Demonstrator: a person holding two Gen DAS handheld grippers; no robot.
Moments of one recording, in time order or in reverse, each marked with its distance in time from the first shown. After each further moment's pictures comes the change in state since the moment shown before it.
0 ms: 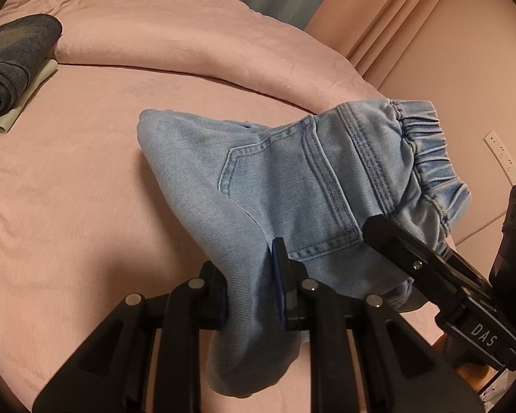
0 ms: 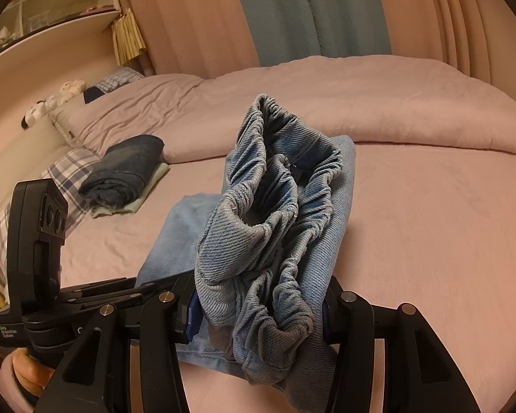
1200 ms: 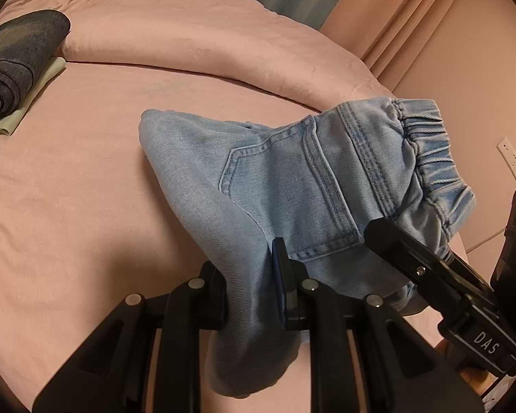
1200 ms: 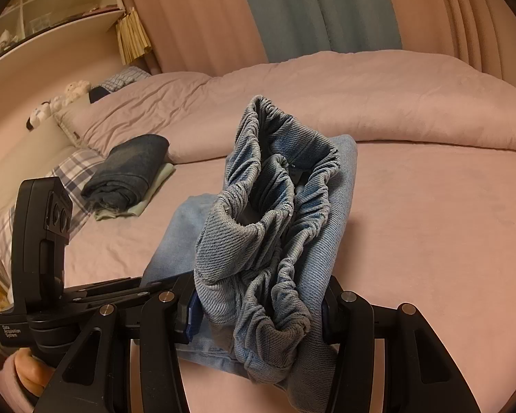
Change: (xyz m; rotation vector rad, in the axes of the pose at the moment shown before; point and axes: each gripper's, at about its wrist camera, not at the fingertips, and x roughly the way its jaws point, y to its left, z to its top) left arm -0.010 0.003 0.001 -0.023 0.009 0.044; right arm 0.012 0.000 0.000 -0.003 -0.002 0.036
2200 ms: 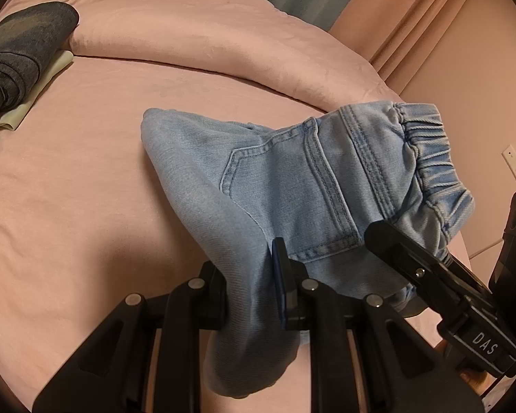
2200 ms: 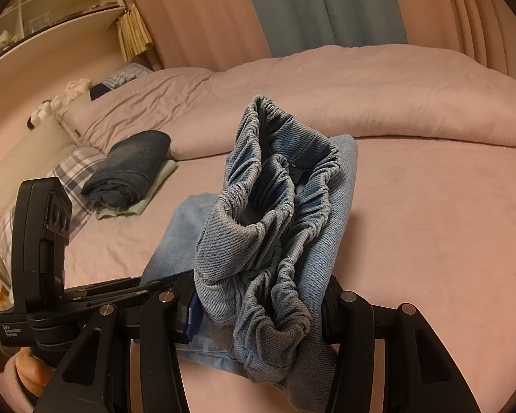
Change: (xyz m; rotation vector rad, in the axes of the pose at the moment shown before) left arm -0.003 0.007 0.004 -0.013 0.008 0.004; right arm -0.001 0.001 -0.003 0.007 0.003 0.001
